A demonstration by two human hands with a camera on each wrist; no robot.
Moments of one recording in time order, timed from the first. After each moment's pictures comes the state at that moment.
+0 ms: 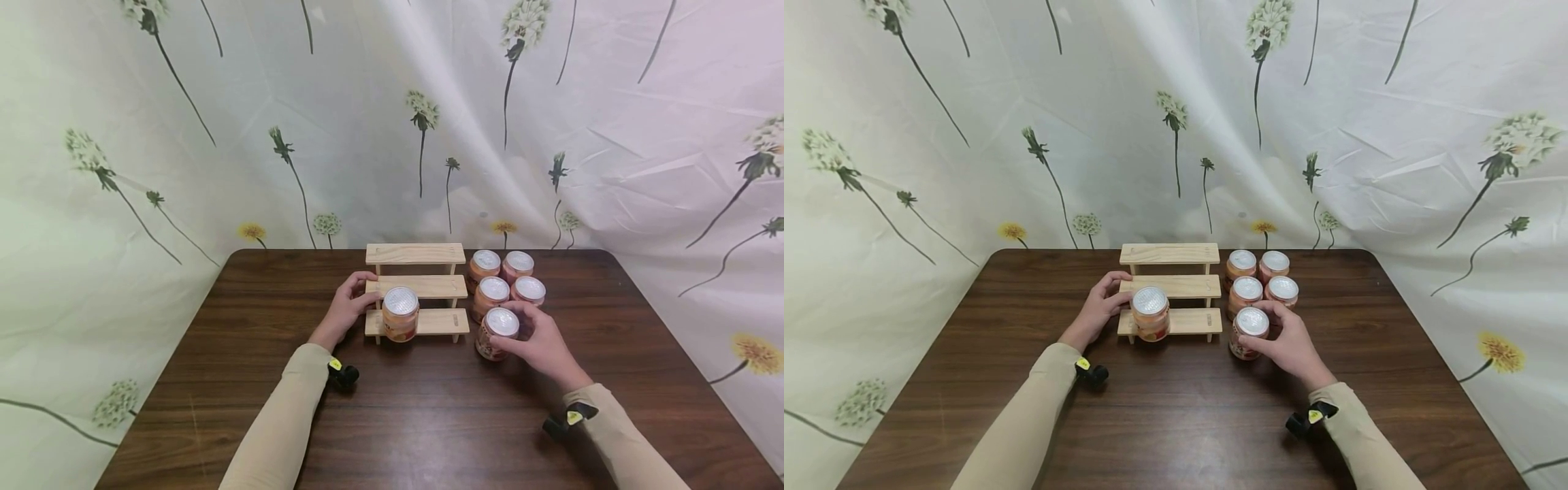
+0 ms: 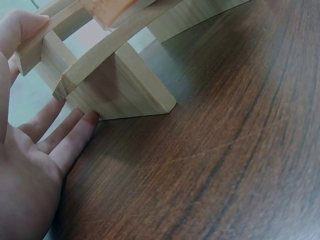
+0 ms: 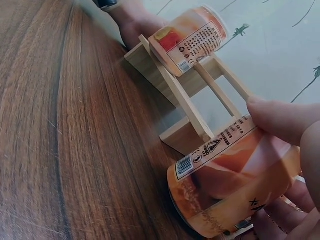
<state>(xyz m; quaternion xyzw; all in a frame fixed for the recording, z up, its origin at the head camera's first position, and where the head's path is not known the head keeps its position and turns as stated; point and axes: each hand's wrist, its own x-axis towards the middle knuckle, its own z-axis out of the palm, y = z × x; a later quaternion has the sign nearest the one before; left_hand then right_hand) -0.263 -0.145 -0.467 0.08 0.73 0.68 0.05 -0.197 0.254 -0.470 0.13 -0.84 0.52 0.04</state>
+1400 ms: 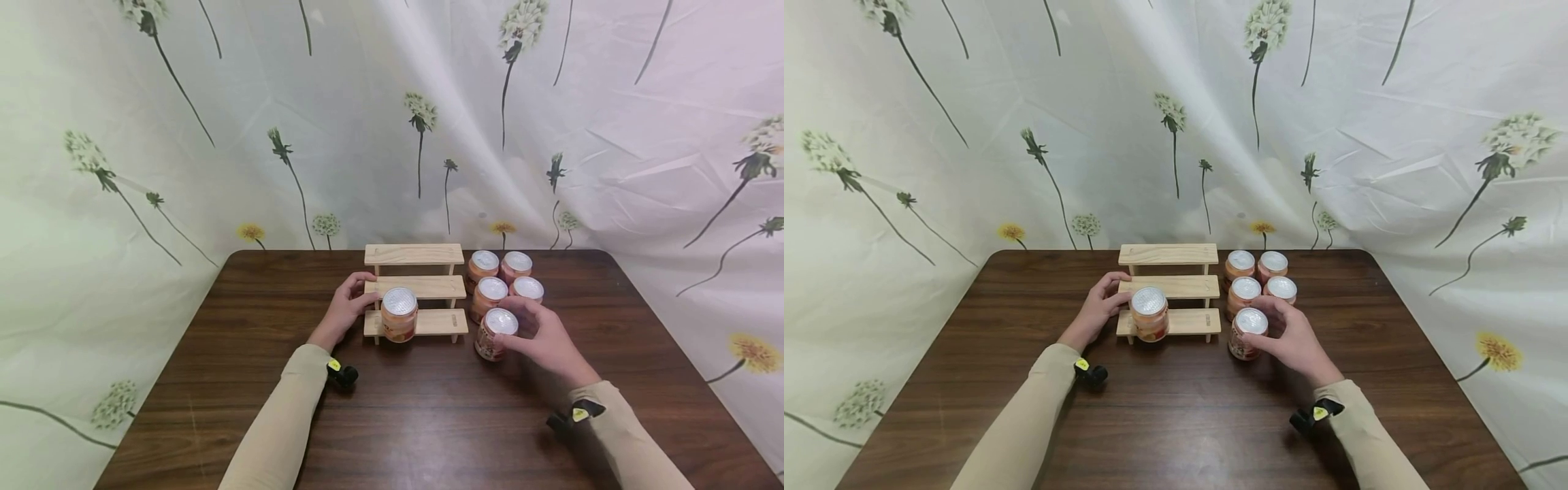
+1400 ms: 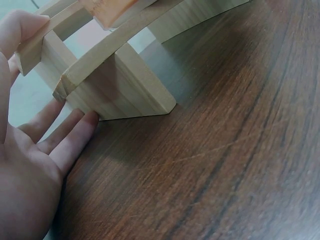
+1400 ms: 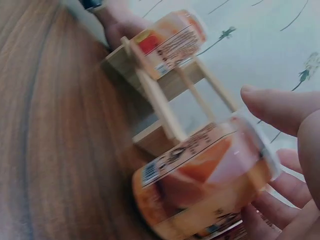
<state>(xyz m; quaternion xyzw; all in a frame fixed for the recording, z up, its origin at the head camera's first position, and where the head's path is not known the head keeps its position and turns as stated) -0.262 -0.145 -0.466 0.07 0.72 0.69 0.05 -0.195 0.260 -0.451 0.16 -0.83 0.53 0.03</state>
